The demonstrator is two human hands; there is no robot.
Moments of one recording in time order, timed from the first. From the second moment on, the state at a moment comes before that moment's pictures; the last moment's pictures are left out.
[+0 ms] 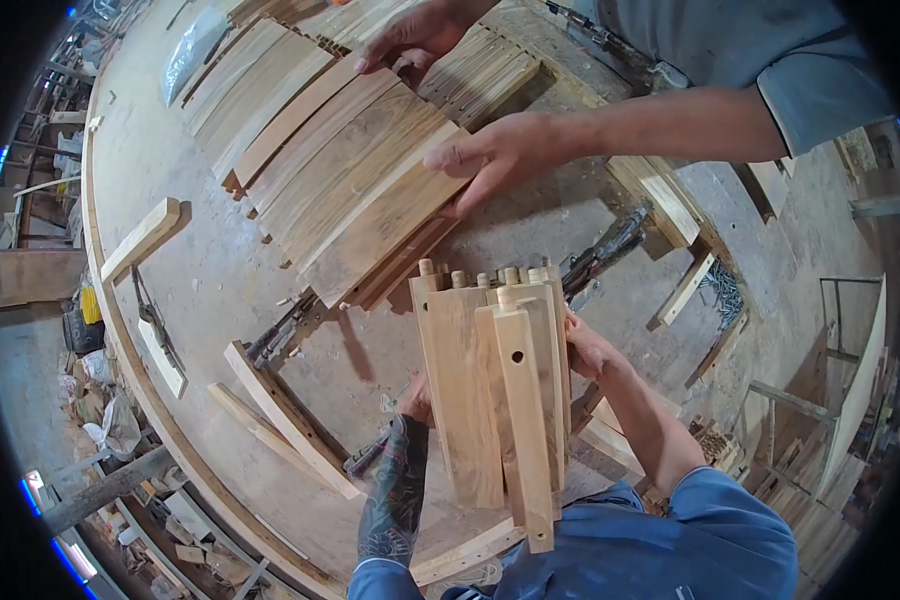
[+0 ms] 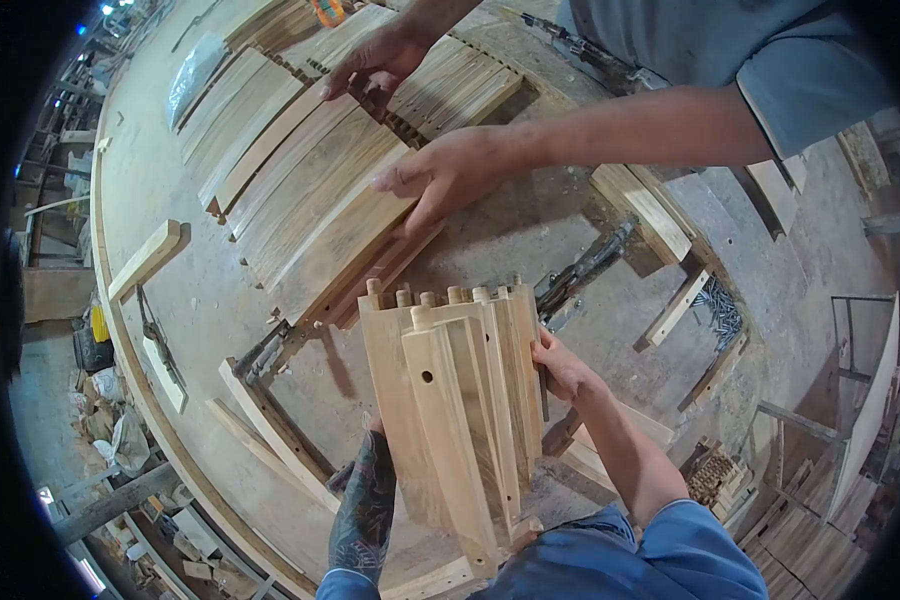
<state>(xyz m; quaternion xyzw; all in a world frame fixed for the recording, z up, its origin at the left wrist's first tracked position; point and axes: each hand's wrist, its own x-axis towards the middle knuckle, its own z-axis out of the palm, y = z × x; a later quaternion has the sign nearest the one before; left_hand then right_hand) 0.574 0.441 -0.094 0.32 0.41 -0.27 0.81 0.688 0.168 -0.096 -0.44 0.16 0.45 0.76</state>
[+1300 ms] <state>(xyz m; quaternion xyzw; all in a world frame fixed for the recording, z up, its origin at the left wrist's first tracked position) 0.372 0.320 0.017 0.36 0.38 -0.20 0.83 0.500 0.067 0.037 -0.39 0.14 0.54 0.73</state>
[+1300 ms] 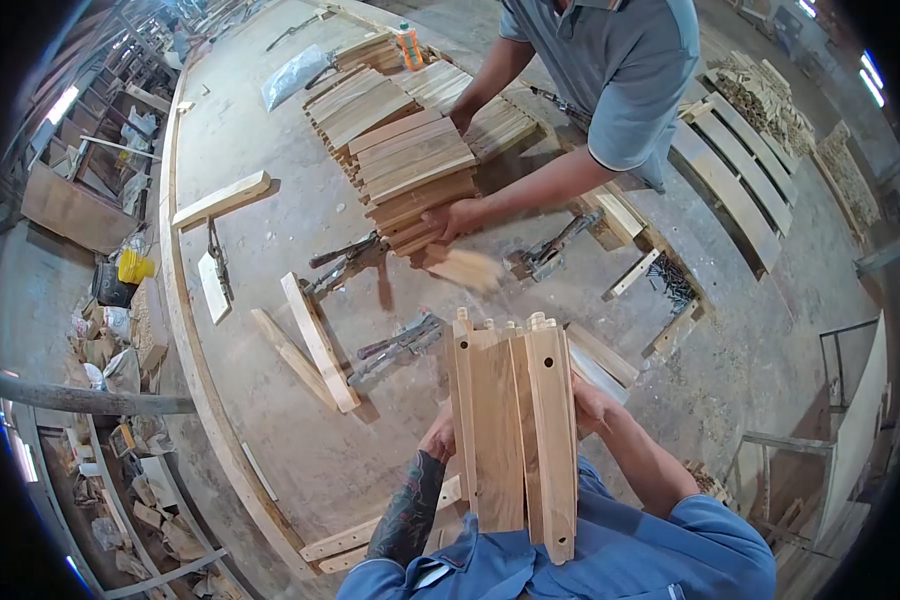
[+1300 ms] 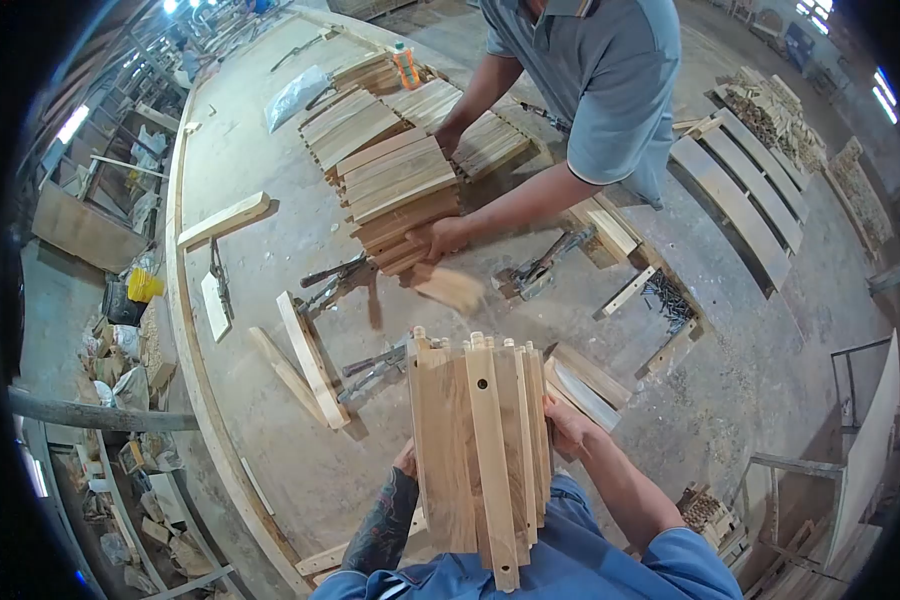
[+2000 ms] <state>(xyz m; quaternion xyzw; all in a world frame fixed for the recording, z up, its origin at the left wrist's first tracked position) 0.313 0.306 0.015 0.29 0.34 -0.16 0.88 0.444 0.058 0.042 -0.42 0.04 0.55 0.72</state>
